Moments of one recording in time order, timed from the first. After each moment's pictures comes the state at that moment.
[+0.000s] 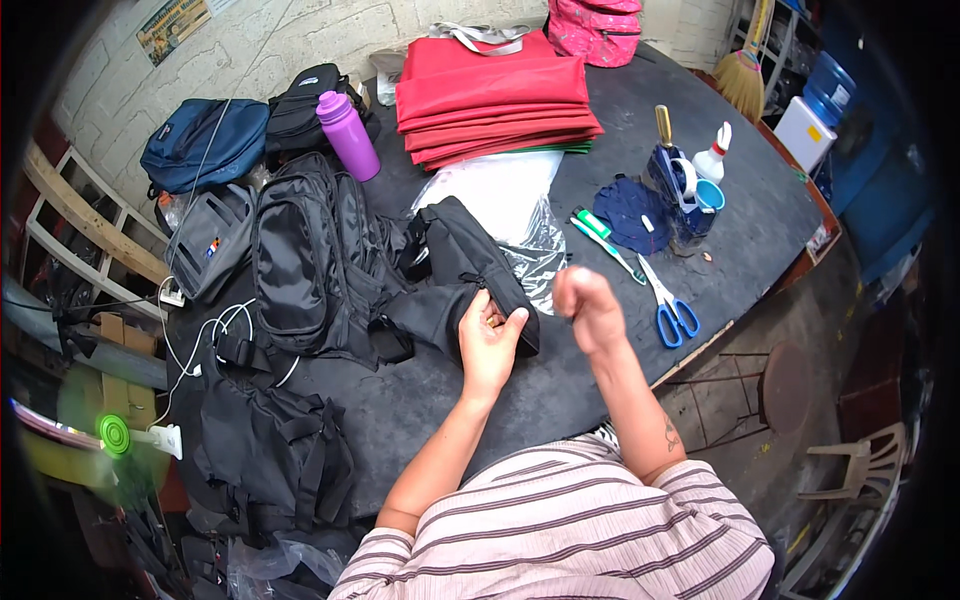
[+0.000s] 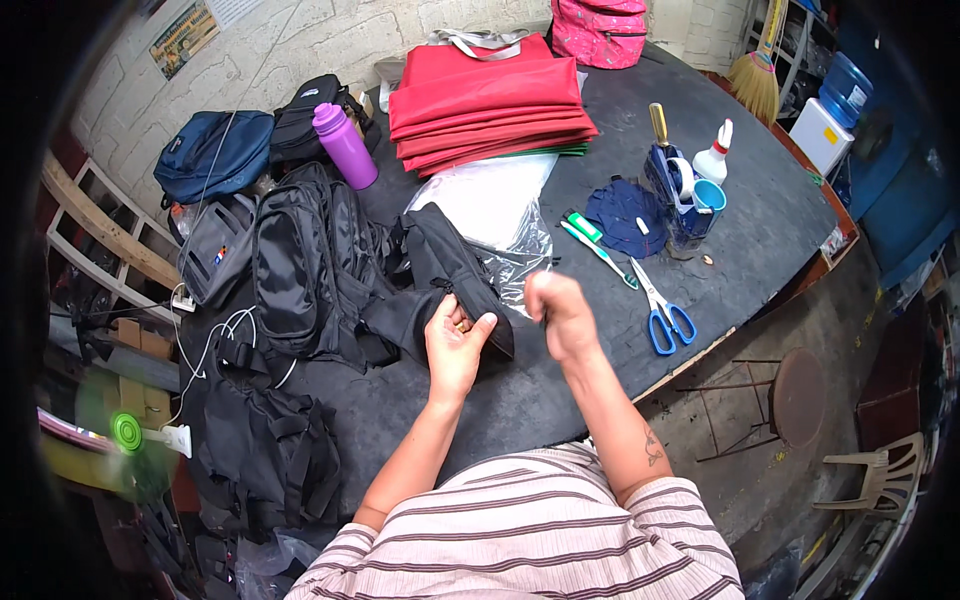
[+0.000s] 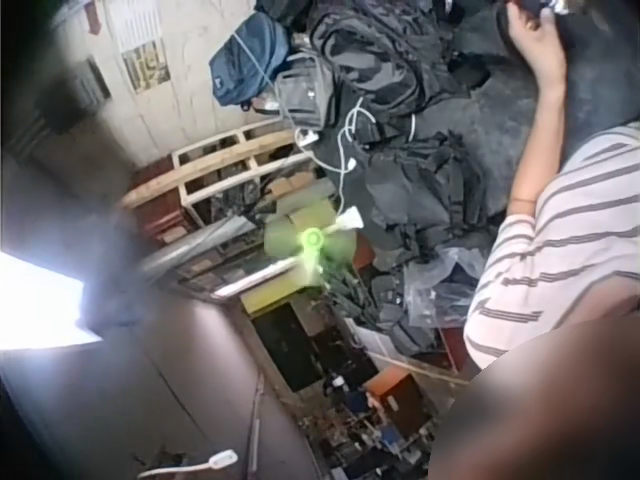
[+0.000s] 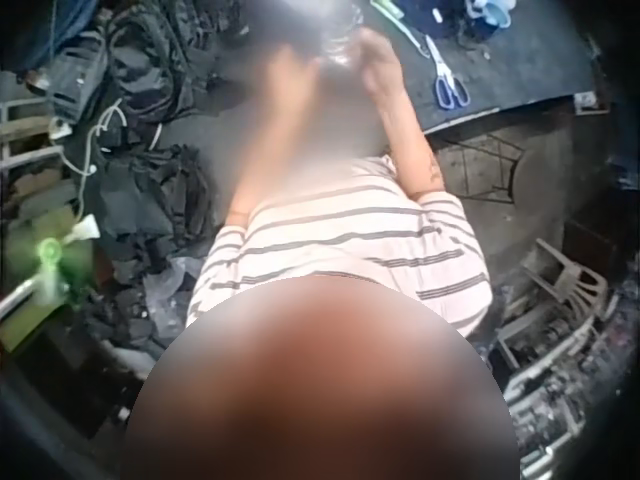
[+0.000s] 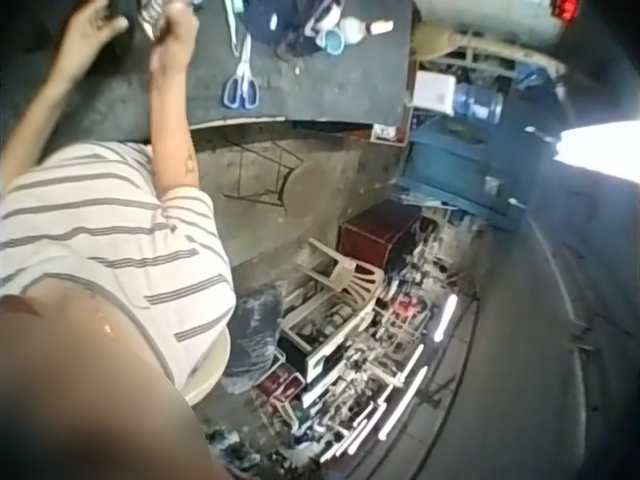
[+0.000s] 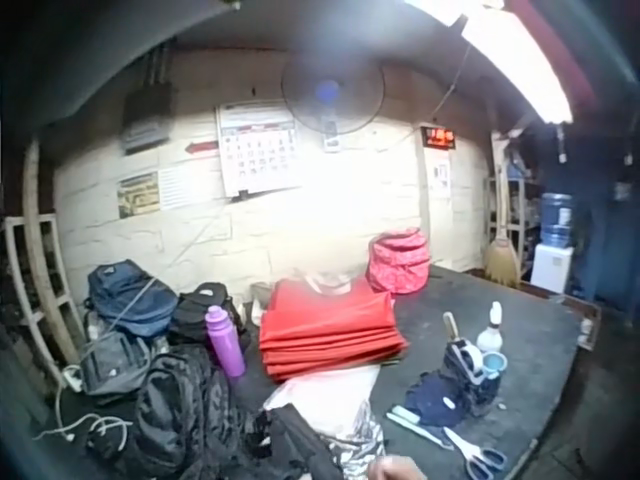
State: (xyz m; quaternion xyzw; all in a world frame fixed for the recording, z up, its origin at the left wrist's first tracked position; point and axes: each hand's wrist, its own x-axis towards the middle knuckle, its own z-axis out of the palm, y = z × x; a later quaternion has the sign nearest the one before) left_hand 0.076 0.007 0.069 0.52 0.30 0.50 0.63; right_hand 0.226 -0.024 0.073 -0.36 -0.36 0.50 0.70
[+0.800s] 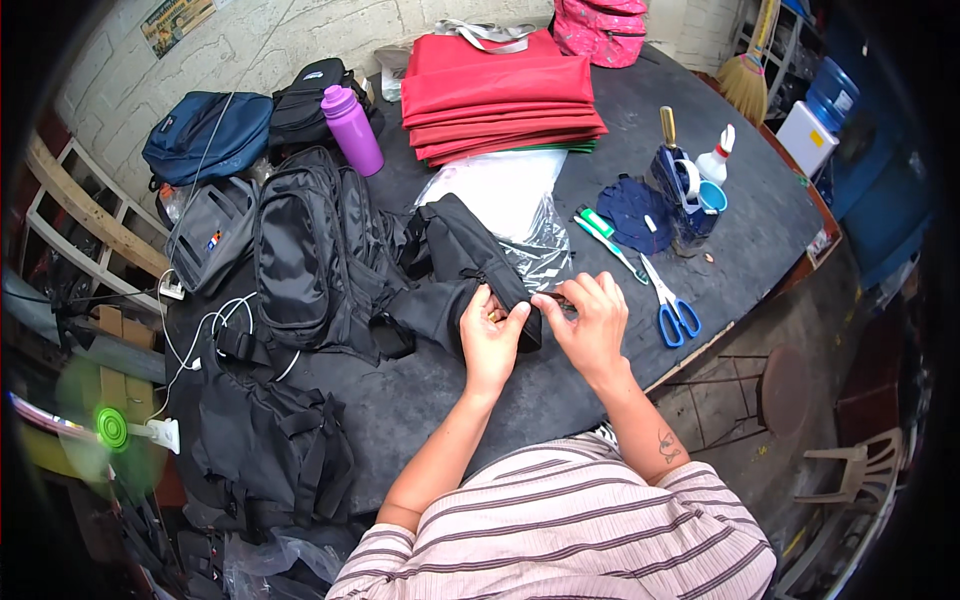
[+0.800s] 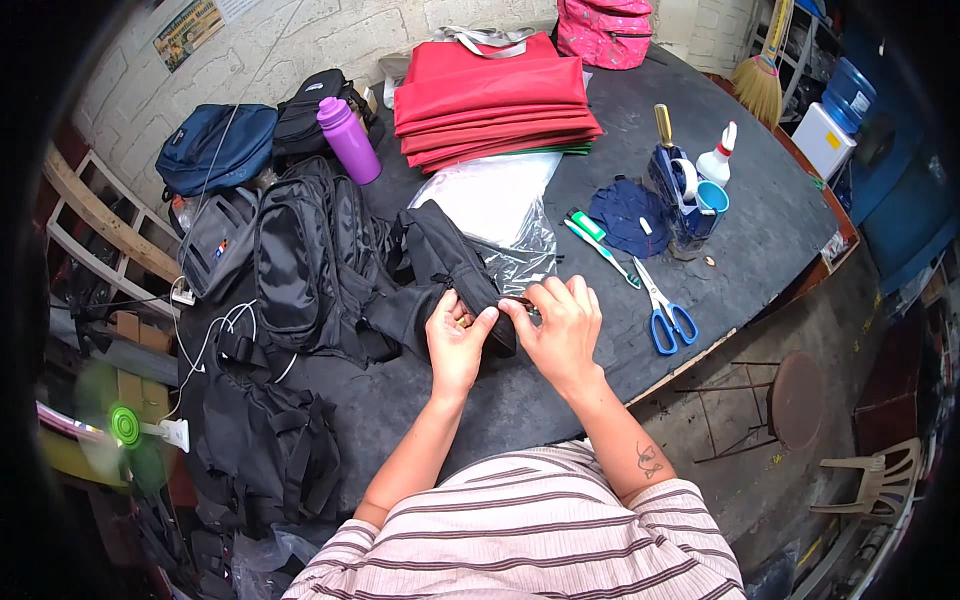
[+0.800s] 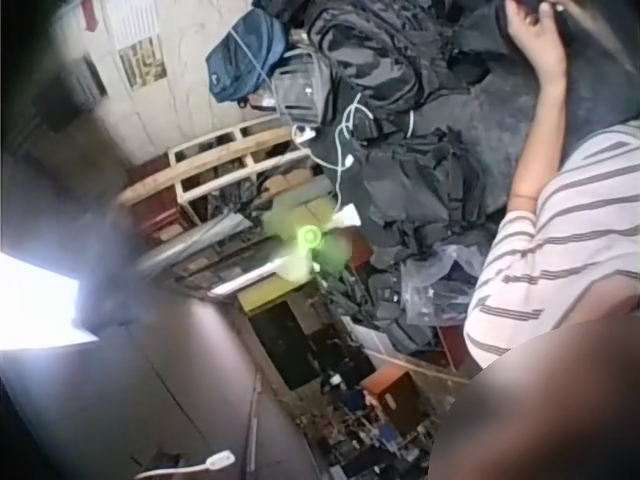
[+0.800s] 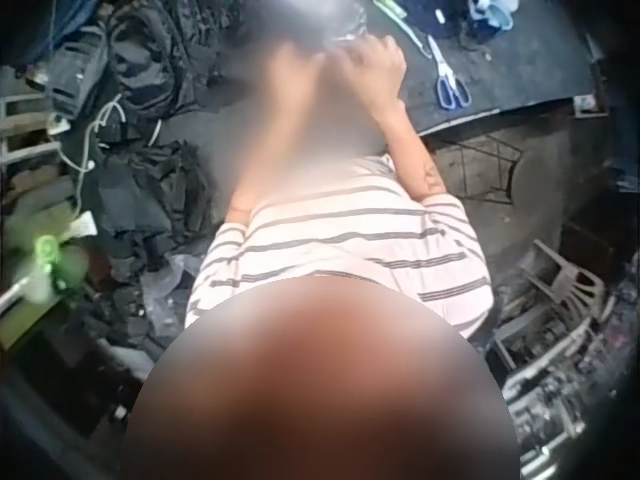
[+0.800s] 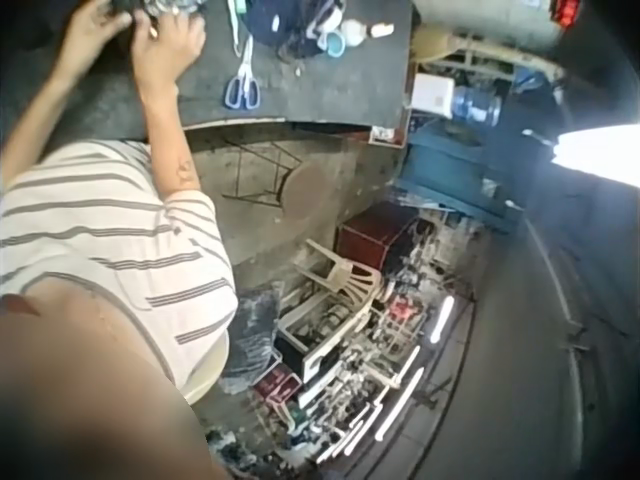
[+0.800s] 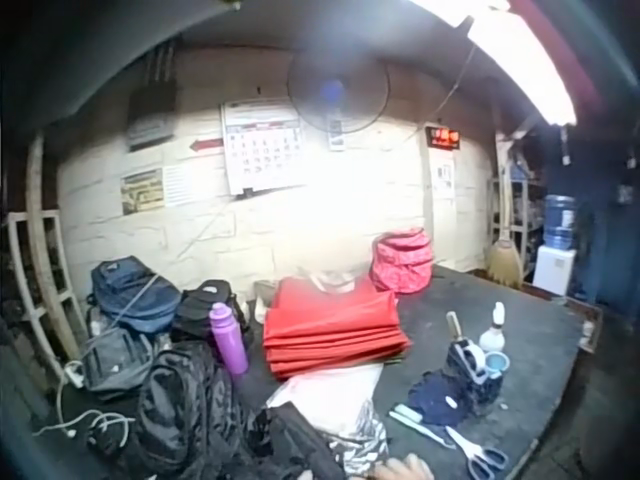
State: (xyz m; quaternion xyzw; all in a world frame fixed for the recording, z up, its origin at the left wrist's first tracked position) left_hand 0.075 0.010 0.067 0.52 0.28 0.51 0.62; right_hand 0.197 -0.043 0.097 -0.68 -0.59 -0.13 0.42
